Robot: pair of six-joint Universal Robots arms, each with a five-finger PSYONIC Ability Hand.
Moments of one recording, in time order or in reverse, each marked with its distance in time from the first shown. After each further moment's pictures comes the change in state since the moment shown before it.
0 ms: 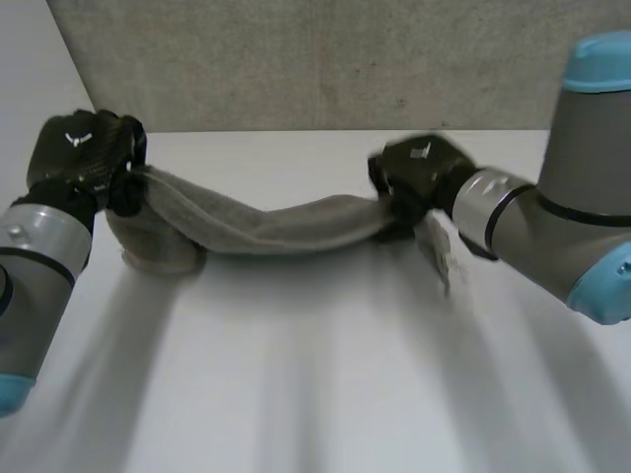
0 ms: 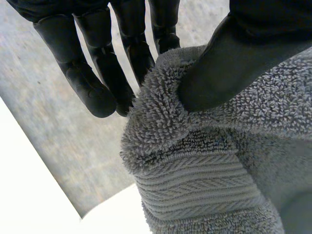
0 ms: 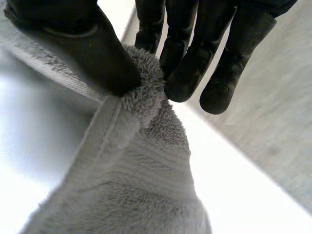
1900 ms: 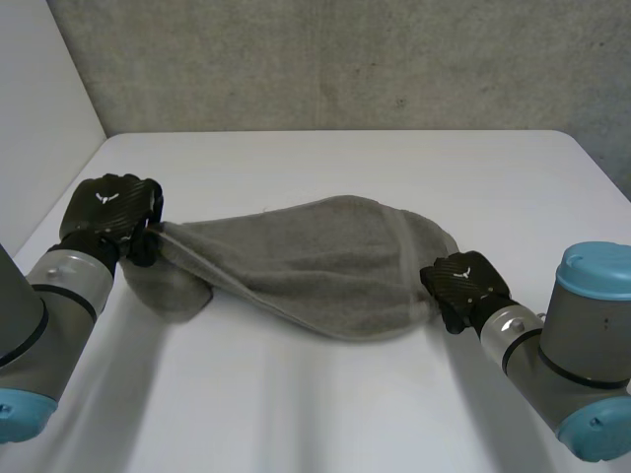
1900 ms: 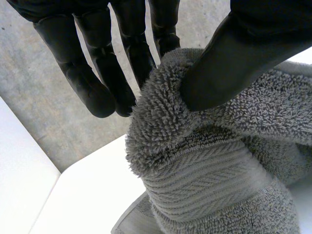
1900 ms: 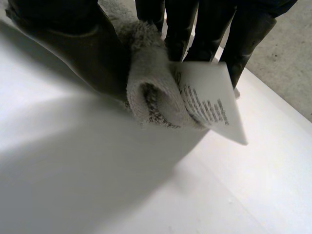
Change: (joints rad) left arm 0.013 -0.108 -0.063 0.003 0.003 0.013; right arm -0.139 -0.017 0.708 -0.623 0.075 -0.082; left_hand -0.002 0.014 -0.006 -0.003 0.008; right_hand 0.002 0.028 -0.053 -0.023 -0.006
